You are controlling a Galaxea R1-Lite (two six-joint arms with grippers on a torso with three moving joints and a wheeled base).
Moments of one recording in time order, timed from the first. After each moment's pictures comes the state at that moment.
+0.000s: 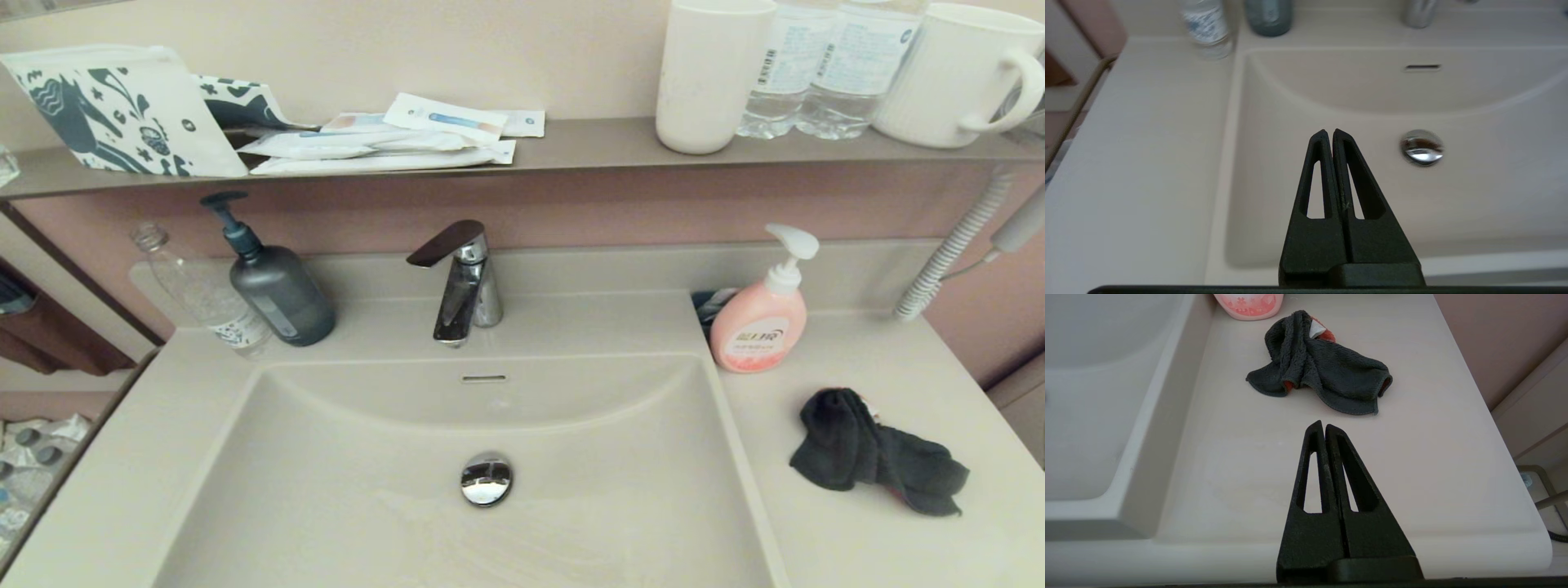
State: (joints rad) left arm 0.00 0.12 -0.12 0.00 -0.04 0.00; right arm 0.00 0.00 0.00 0.00 0.01 -0.01
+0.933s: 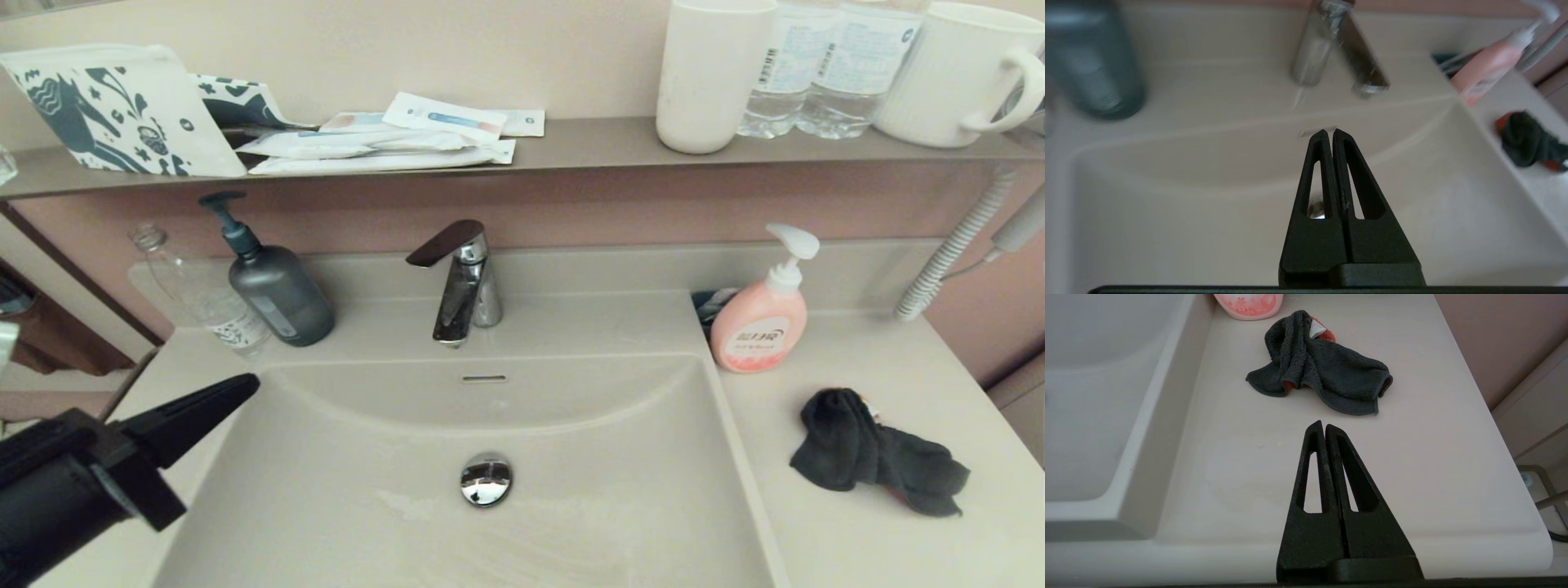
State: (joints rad) left arm -0.20 1.00 -0.29 -0.68 -0.22 -0.12; right arm 0.00 0.00 0.00 0.00 0.01 -0.01
